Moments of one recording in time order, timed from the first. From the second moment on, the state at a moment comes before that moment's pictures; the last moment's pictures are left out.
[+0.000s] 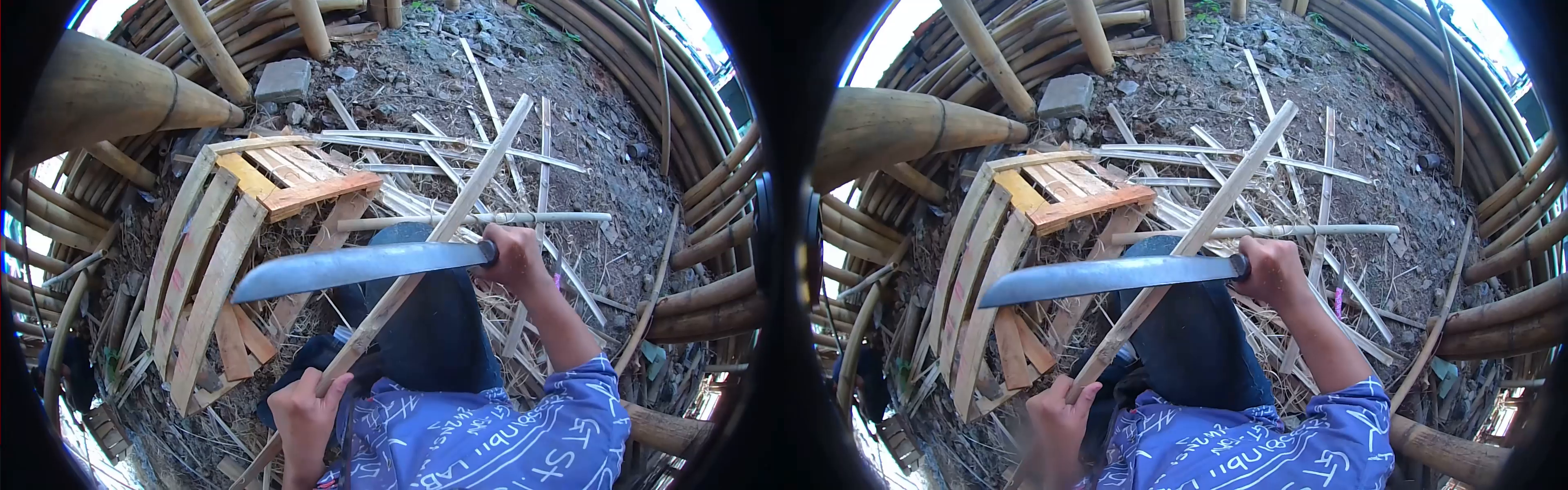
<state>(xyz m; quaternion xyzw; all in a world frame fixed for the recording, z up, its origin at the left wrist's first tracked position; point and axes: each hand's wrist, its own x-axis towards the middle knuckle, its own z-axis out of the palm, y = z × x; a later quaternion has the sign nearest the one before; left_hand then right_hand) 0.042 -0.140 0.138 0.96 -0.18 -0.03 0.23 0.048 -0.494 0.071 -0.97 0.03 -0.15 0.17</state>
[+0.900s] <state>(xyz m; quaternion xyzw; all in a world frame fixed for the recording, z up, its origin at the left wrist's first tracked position) 0.046 -0.152 0.138 0.95 -0.21 -0.10 0.22 0.042 -0.482 0.109 -0.97 0.02 -0.16 0.19</state>
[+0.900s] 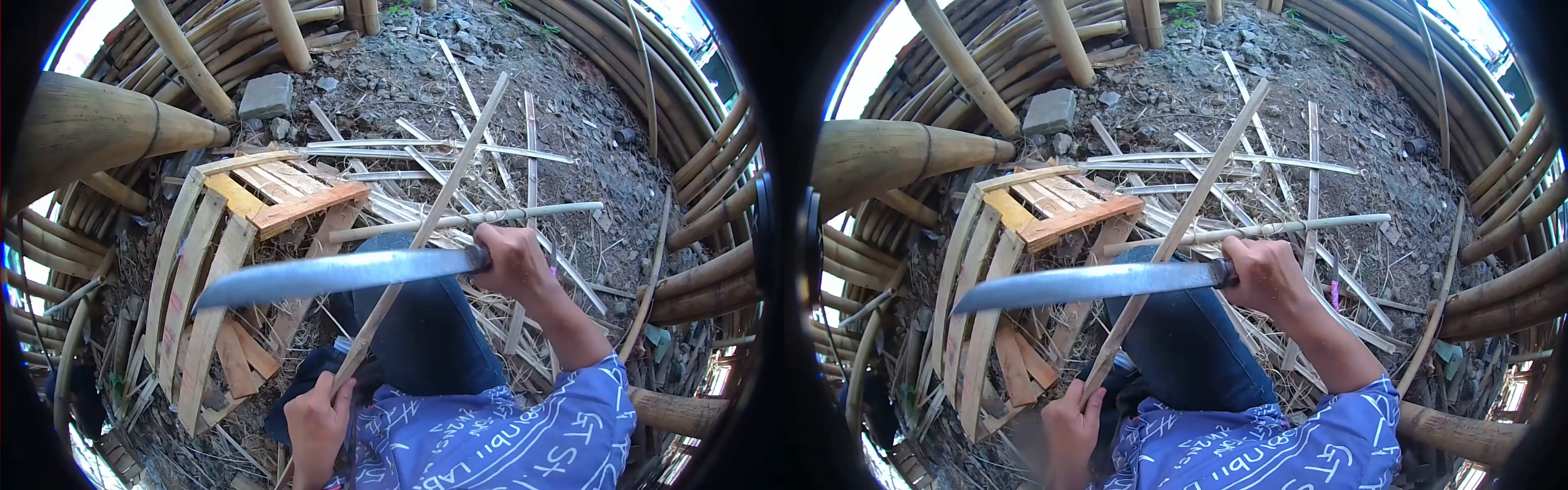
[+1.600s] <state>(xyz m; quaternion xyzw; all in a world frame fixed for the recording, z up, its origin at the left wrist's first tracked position) 0.042 -0.146 0.146 0.94 -0.21 -0.13 0.23 0.075 -0.507 0.067 -0.97 0.02 -0.17 0.15</state>
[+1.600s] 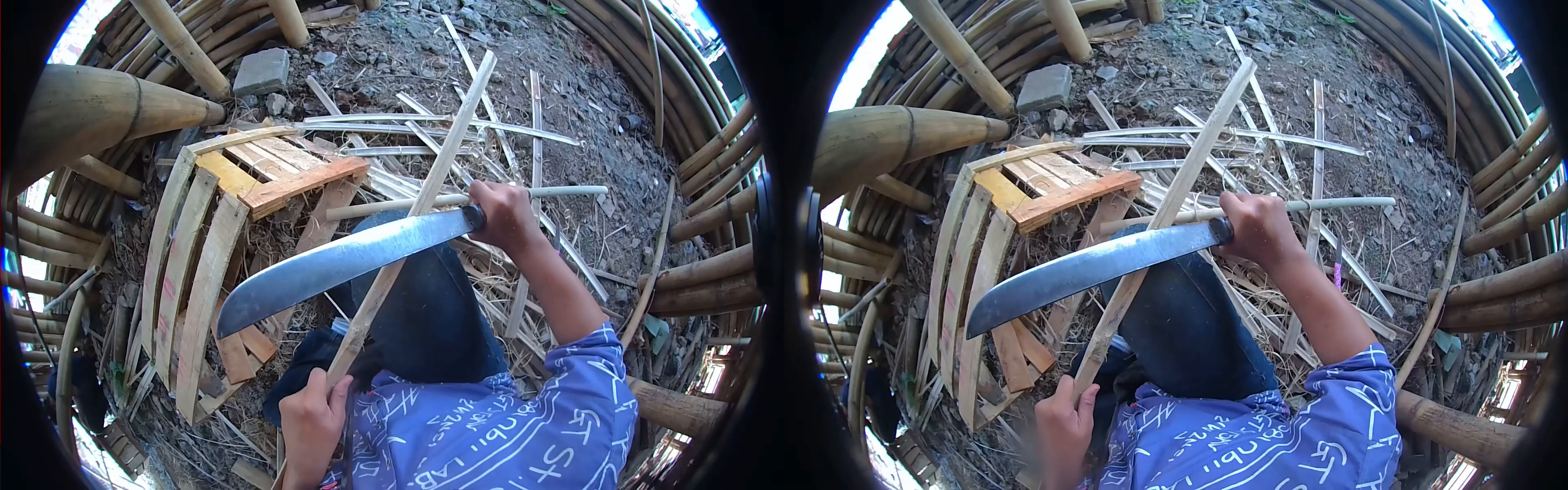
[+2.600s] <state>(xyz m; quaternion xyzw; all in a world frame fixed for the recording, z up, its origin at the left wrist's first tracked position) 0.020 -0.138 0.135 0.90 -0.08 -0.29 0.33 0.044 -0.455 0.089 -0.94 0.07 -0.14 0.30</state>
